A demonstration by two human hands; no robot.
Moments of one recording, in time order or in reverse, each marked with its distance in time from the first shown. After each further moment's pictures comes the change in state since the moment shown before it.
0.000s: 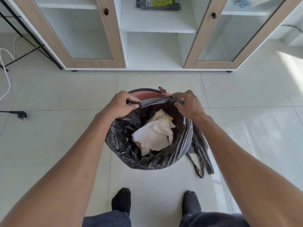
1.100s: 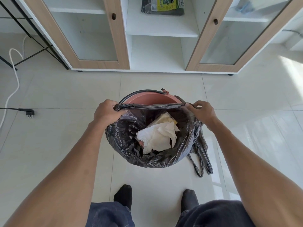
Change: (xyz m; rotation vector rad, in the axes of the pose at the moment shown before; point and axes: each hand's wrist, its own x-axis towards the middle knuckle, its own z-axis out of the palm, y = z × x) left_hand -0.034 -0.040 -0.015 0.137 0.192 -0.350; right_hand -0.024 0.032 -0.019 0.369 -0.006 0.361
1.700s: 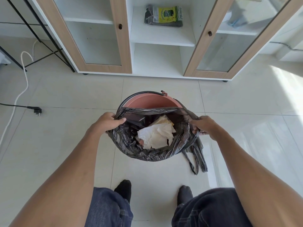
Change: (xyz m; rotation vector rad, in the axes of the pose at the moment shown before) left_hand -0.050 -0.019 -0.010 -0.243 -0.233 -0.214; right_hand -0.059 0.006 -0.023 -0.017 -0.187 0.240
